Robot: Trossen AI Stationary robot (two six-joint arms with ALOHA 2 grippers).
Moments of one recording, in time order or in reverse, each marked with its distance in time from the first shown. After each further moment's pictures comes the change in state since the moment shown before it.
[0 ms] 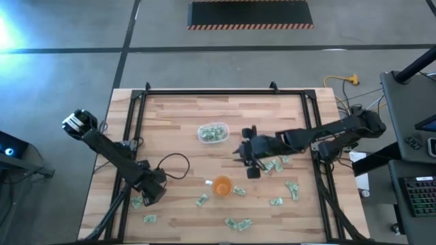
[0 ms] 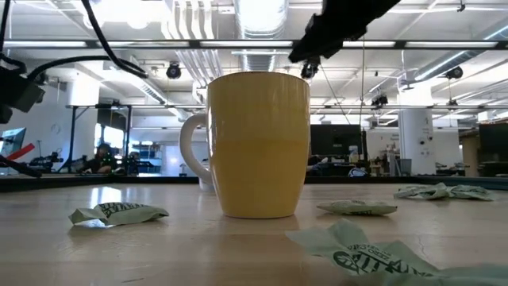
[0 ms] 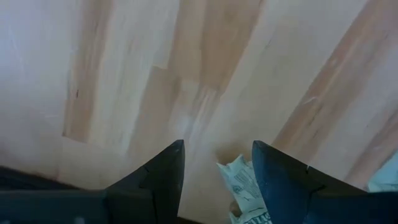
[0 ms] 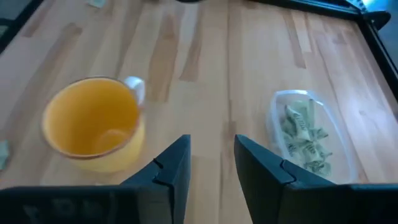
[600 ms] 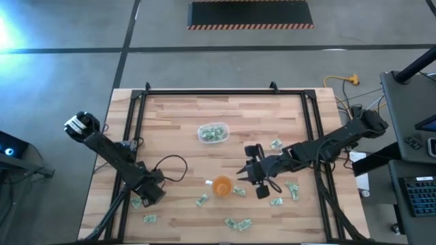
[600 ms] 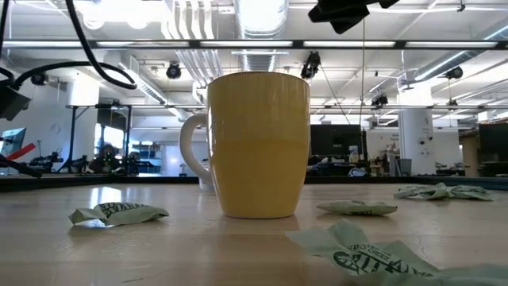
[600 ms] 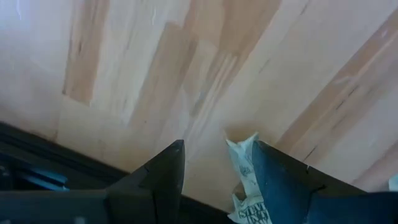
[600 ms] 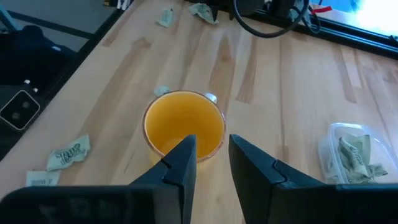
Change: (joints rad) left arm -0.037 0.042 0.009 -0.048 0.052 -0.112; right arm 0.188 -0.013 -0.023 0.067 0.029 0.013
